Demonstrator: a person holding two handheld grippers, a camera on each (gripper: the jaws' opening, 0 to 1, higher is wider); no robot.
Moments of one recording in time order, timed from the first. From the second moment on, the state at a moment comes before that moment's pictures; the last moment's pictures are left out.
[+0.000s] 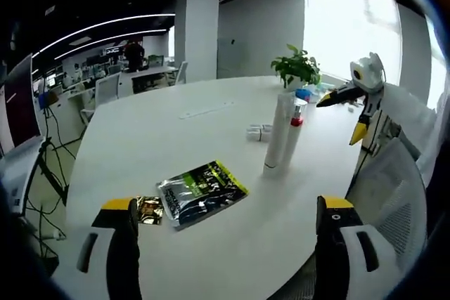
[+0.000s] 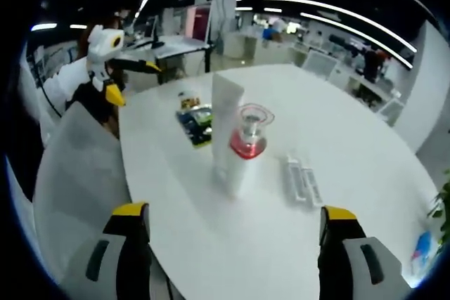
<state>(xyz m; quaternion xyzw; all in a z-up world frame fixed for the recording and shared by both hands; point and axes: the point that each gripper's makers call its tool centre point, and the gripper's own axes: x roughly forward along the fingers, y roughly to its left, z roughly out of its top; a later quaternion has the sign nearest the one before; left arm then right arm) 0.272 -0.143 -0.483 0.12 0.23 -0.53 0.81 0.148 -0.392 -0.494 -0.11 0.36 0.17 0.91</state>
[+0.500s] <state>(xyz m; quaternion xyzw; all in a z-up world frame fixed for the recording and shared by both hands) 0.273 -0.143 -0.482 0.12 0.23 -0.52 0.81 0.160 -0.412 -0.506 -0.10 0.37 0.15 0.91</state>
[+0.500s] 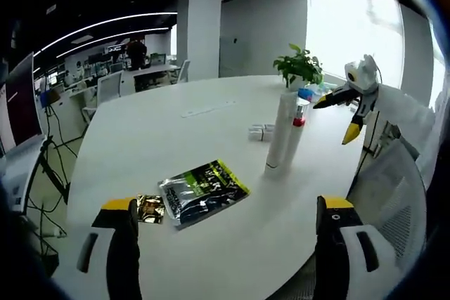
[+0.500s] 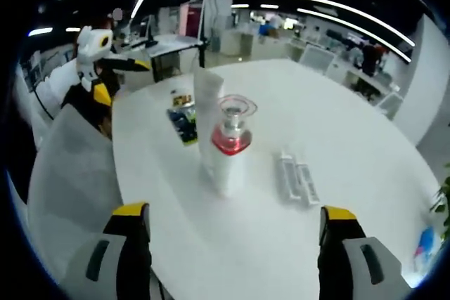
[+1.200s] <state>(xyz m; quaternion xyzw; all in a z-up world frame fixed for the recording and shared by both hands) 0.275 -0.139 -0.482 0.12 0.23 -0.51 0.82 0.194 -0.454 -0.512 -0.13 0.37 0.14 0.91</state>
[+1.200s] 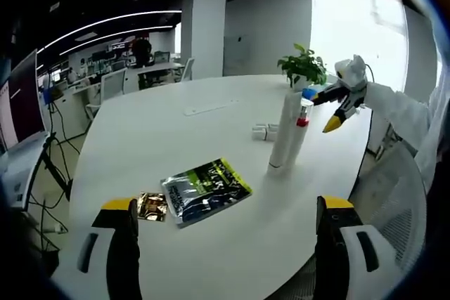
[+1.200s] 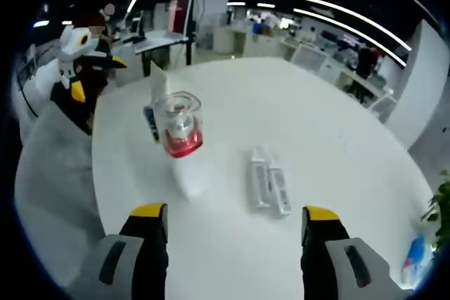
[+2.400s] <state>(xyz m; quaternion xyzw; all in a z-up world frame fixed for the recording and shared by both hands) 0.274 -0.139 -0.489 0.11 0.25 -0.50 0.82 0.253 -0.502 -0.549 -0.11 0.40 0.12 0.90</state>
